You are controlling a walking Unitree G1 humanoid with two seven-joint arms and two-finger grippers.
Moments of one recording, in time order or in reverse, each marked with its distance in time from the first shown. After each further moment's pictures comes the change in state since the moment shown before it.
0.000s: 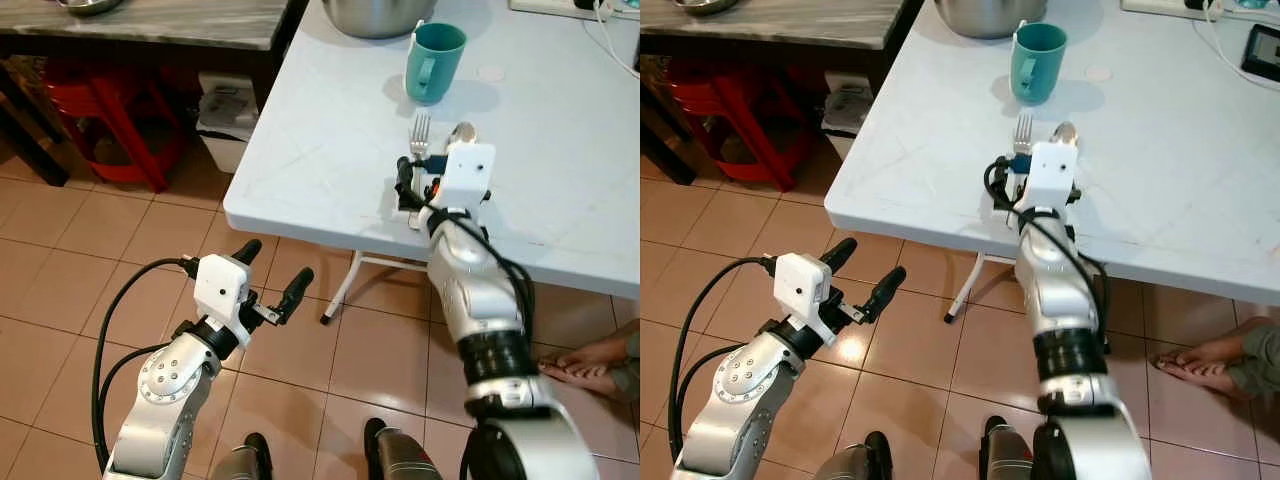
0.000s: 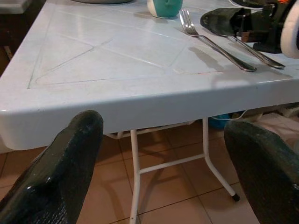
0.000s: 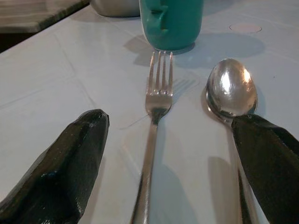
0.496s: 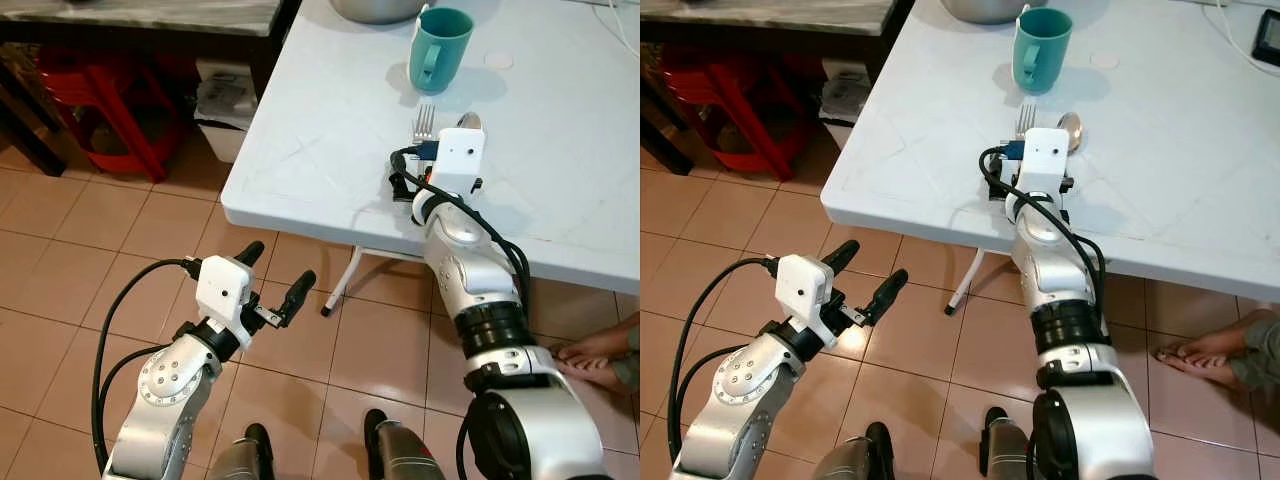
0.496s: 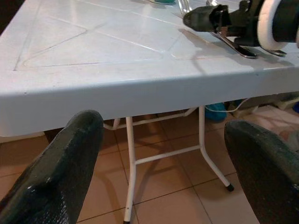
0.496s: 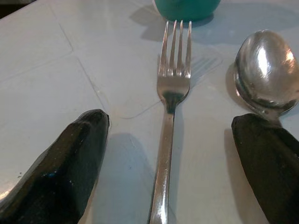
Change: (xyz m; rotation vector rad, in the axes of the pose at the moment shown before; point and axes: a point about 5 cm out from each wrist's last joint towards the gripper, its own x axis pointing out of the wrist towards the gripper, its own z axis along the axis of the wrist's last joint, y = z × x) left arm -0.001 -0.003 0.000 -0.001 0.014 -0.021; right arm 0.015 0.007 0.003 -0.003 0.068 0.021
